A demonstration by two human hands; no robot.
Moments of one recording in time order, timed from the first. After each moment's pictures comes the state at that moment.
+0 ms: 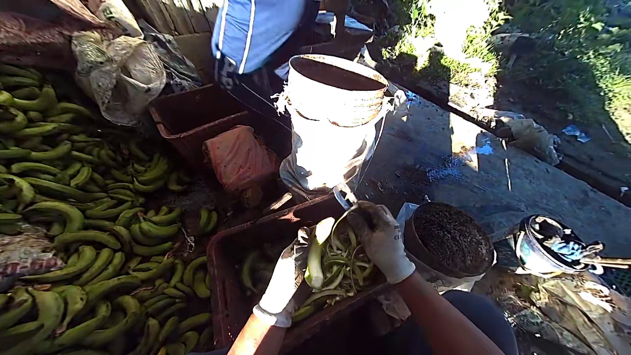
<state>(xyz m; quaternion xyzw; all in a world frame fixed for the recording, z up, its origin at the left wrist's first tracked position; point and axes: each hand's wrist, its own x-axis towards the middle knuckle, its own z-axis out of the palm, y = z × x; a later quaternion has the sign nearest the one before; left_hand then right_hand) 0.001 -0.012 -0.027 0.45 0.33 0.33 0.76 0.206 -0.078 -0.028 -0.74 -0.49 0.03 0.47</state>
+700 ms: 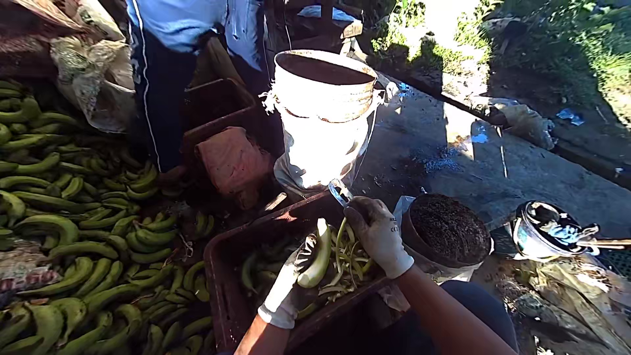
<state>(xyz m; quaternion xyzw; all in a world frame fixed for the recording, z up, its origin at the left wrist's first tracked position) 0.005 -0.018 -0.044 0.32 0.22 0.24 0.89 0.209 -0.080 -0.016 -0.77 -0.45 0.11 0.45</state>
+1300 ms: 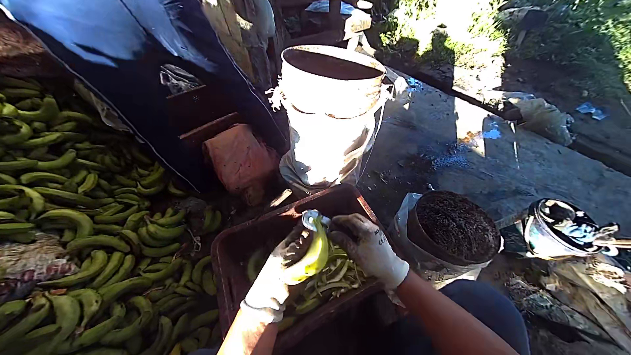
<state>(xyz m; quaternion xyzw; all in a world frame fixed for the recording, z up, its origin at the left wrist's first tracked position) -0.016 -0.001 -0.019 0.42 0.25 0.27 0.83 0.187 -0.083 -0.033 -0.68 -0.58 0.18 0.42</state>
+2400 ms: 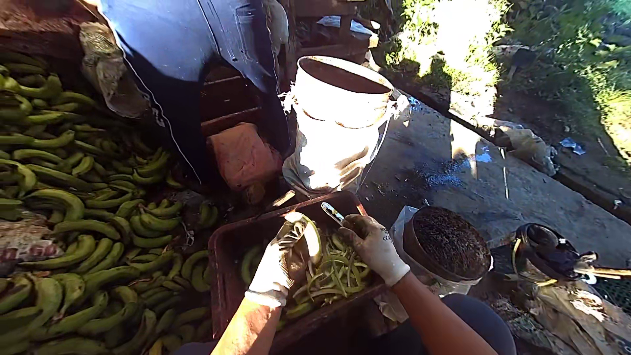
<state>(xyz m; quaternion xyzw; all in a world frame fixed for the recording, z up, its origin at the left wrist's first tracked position) -0.006 0.012 -0.032 0.32 0.28 0.39 0.82 0.206 -0.076 -0.042 -0.76 -0.50 0.21 0.35</state>
